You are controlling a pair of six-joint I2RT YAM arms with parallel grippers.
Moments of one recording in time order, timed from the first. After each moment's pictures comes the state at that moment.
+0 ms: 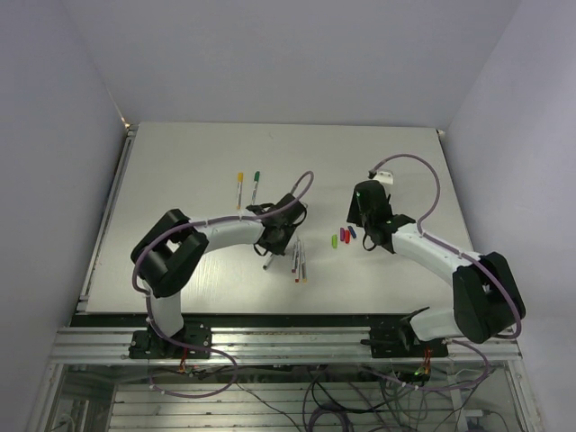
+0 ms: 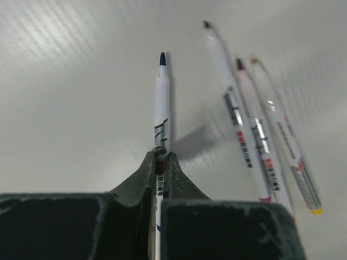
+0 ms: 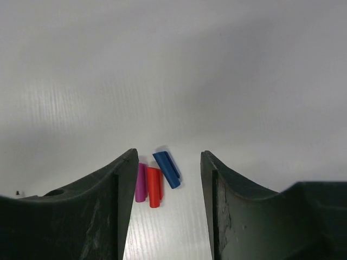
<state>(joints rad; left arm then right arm) -0.84 1.83 1.13 -0.43 -0.17 -0.27 0.45 1.38 0.76 -0.08 0.44 0.43</state>
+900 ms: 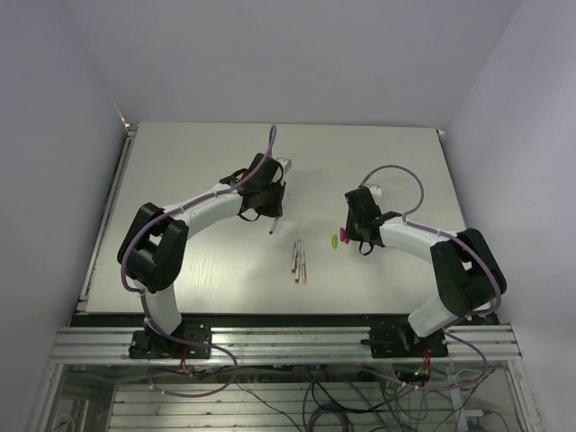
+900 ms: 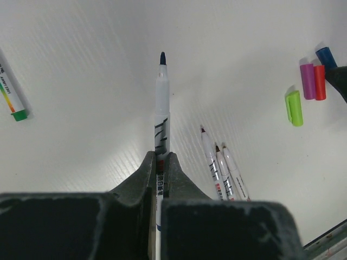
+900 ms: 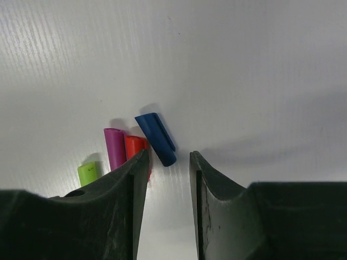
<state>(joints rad) -0.61 1.80 1.27 -0.35 0.09 -0.30 0.44 1.55 0.77 -0.21 0.34 0.48</state>
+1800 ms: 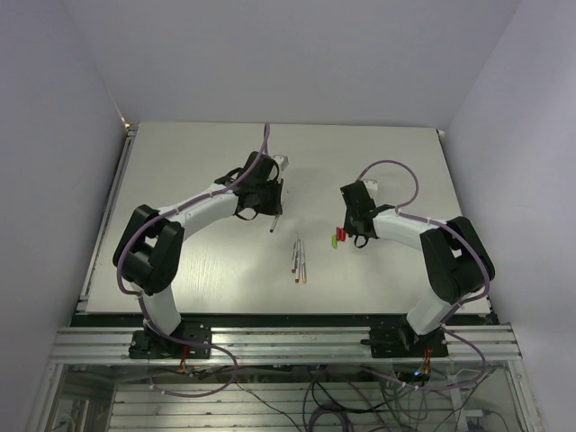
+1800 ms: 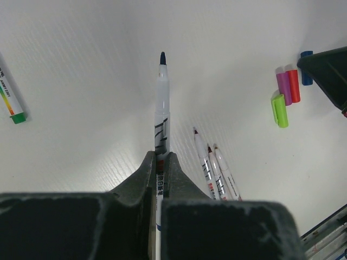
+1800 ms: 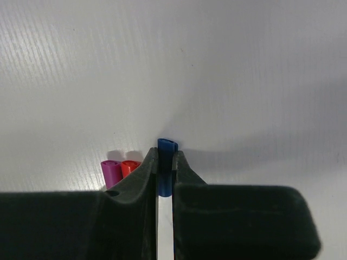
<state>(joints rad) -0.58 1.77 1.25 -0.32 0.14 -0.32 0.44 1.67 0.86 -0.19 0.34 0.50</state>
